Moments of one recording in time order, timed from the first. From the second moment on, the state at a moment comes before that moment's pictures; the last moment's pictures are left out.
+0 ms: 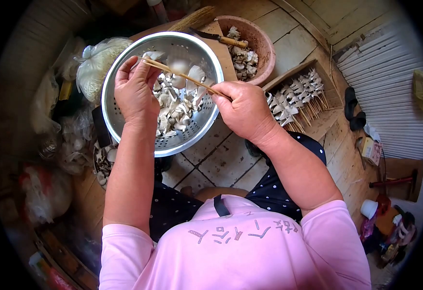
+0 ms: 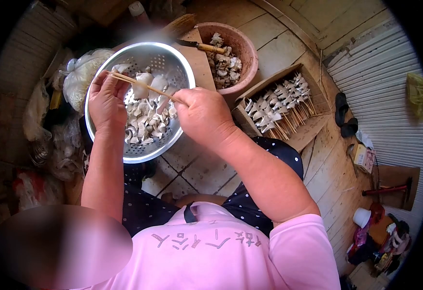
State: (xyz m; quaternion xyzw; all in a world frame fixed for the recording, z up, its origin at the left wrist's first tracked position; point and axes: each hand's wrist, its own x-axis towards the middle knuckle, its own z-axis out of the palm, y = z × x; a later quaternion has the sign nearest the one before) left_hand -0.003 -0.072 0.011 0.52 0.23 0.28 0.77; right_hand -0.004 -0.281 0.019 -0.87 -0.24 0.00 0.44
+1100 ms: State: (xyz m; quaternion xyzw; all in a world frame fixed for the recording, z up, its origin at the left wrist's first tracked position) left_hand 0.012 -0.022 -0.068 0.88 0.25 -0.05 0.40; right_hand 0.009 -0.284 0.028 -0.83 -0.22 0.00 0.51
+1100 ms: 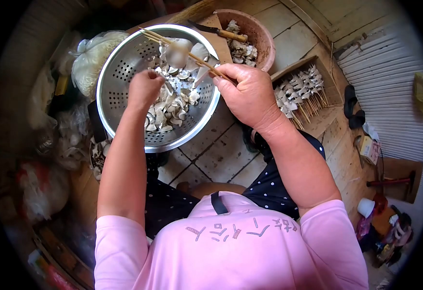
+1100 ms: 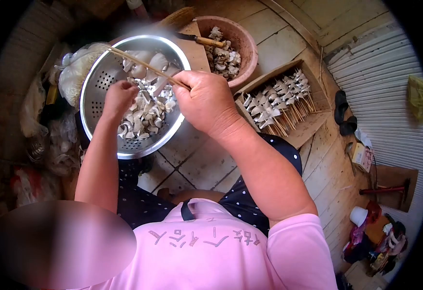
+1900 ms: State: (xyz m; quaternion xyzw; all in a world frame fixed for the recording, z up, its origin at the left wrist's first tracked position) left_hand -0.008 -0.034 0.016 0.47 0.23 0.07 0.85; right_hand 0.012 -0.287 0.029 -0.85 -0.25 0.03 0.47
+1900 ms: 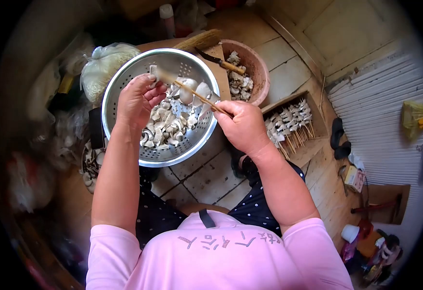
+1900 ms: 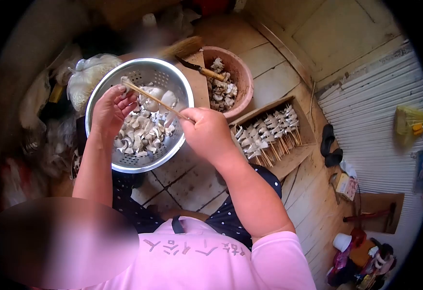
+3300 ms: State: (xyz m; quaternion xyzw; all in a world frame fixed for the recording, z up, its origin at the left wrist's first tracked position) left_hand -0.045 0.001 0.040 0.53 0.26 0.03 0.81; right_hand 0.002 -0.238 0.018 -0.84 -0.28 0.05 0.46
